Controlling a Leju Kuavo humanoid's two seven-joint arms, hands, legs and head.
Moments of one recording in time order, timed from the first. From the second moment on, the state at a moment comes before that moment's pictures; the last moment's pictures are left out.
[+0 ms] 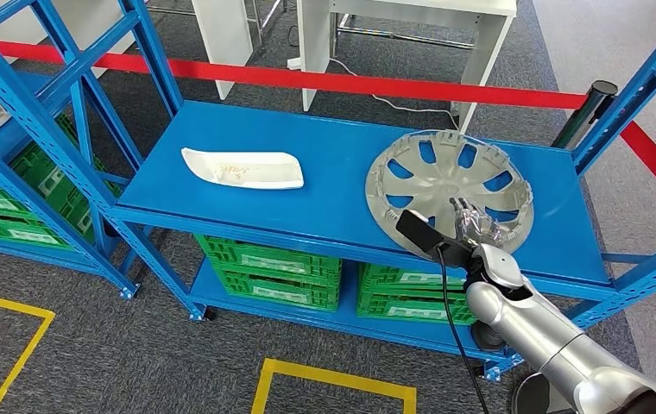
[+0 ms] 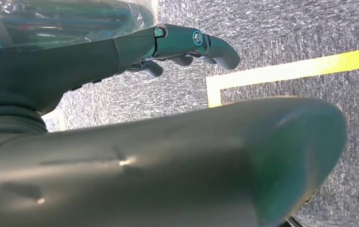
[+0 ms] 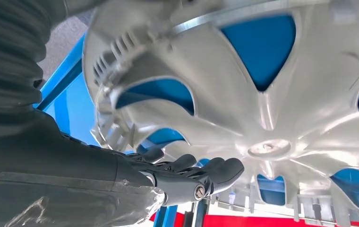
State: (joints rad) left arm -0.13 -0.03 -1.10 -0.28 0.70 0.34 0.05; right arm -0.47 -0.51 0.74 -1.16 0.53 -0.03 0.60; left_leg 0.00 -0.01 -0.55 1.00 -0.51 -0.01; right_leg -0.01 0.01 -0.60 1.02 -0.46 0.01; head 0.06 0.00
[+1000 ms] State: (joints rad) left arm -0.13 -0.03 -1.10 -0.28 0.71 0.34 0.05; right arm -0.47 -0.51 0.74 -1.15 0.50 -0.04 0.60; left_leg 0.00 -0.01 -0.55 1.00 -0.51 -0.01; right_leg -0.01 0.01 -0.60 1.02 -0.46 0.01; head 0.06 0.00
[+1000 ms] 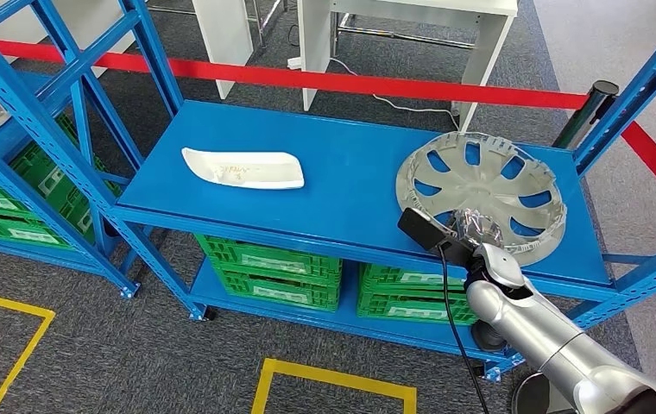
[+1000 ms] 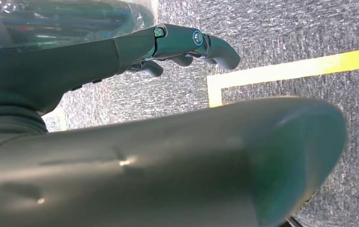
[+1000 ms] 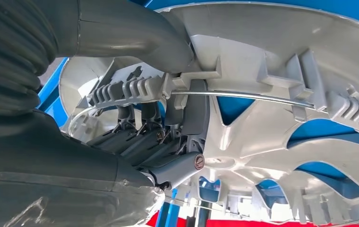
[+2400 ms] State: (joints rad) left arm -0.11 -0.03 -1.09 -0.28 0.74 0.37 -0.05; right arm -0.37 -0.38 0.70 -1.74 0.02 -0.31 0.12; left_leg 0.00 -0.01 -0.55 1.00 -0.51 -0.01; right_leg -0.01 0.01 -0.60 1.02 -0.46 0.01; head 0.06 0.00
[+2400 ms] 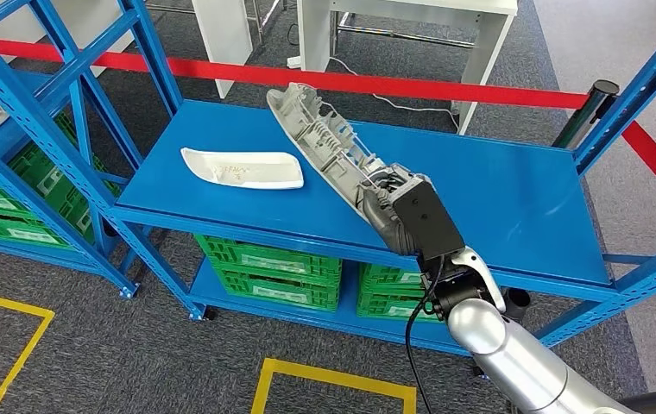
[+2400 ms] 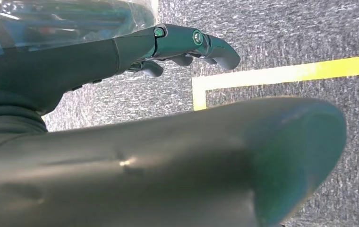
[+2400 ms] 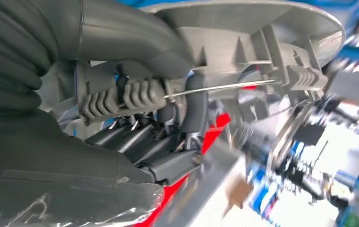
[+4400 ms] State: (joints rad) left arm -0.12 -0.02 -1.14 -0.28 0.67 0.47 -0.08; right arm -0.27 -0.14 0.81 -2.06 -0.66 0.09 -0.41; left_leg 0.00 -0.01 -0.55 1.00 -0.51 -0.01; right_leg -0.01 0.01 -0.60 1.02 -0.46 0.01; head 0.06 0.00
